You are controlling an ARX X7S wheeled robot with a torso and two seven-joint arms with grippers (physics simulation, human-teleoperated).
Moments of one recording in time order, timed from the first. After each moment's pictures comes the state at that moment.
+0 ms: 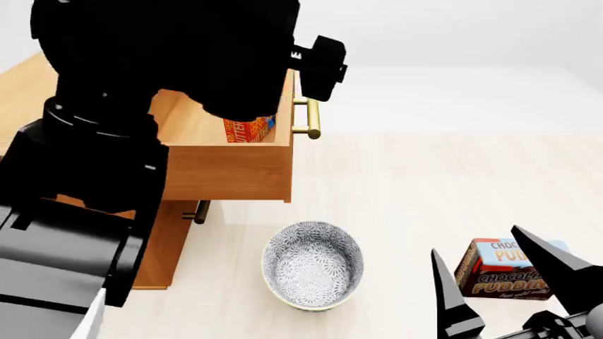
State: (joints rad) left arm -1.61 -0.02 0.43 -0.34 -1.43 -1.44 -1.30; right arm 0.97 1.57 -1.63 -1.05 0.85 -0.22 0.96
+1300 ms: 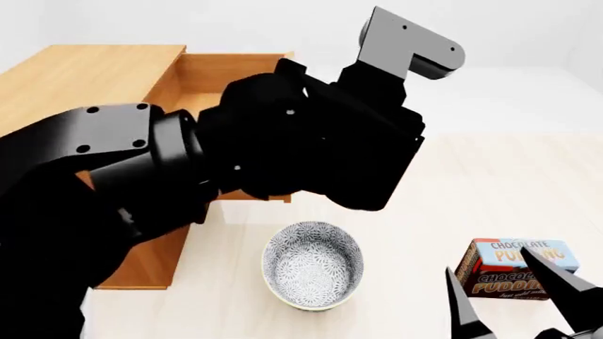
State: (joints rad) left arm -1.76 0.00 1.40 -0.27 -1.91 -0.64 -1.36; right arm 0.84 1.57 -1.74 -0.85 0.68 -0.46 0.93
